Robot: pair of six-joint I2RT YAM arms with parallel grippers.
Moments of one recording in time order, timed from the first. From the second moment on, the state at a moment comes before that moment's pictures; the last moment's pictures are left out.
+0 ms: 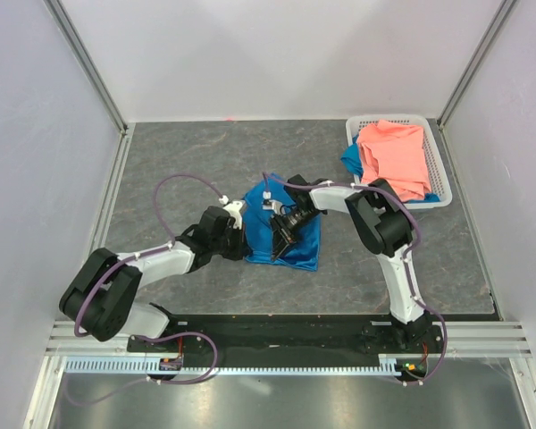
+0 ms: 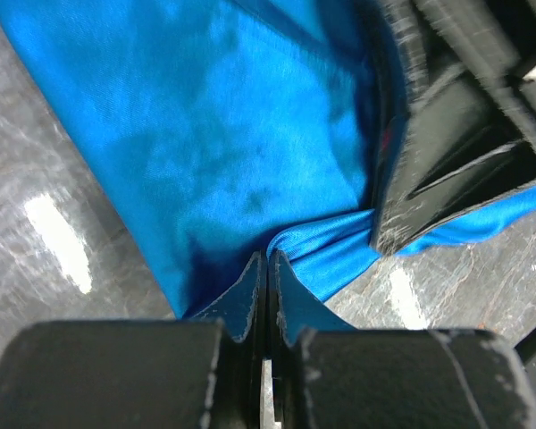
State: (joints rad) left arm -0.55 1.39 0.52 0.11 0.21 -0.36; right arm 0.58 2.26 1.47 -0.69 -1.00 0.05
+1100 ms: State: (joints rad) left arm -0.38 1.45 0.61 -0.13 0.41 -0.47; right arm 0.99 1.64 0.95 -0.14 -0.02 -0.13
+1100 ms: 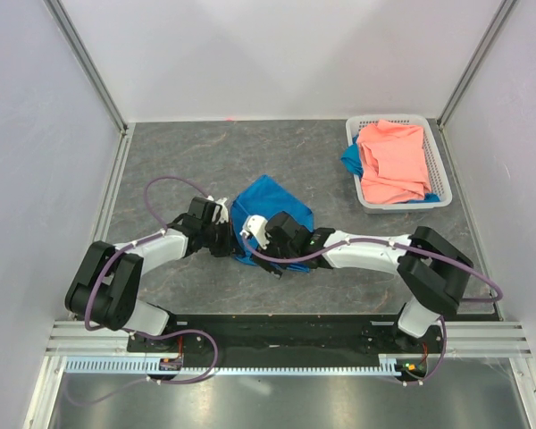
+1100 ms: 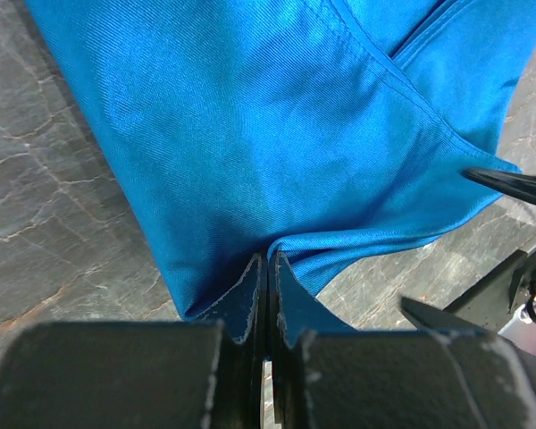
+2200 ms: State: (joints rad) left arm -0.31 1.23 0.59 -0.11 0.35 -0.50; right arm 0.97 1.87 1.19 -0.36 -0.16 -0.16
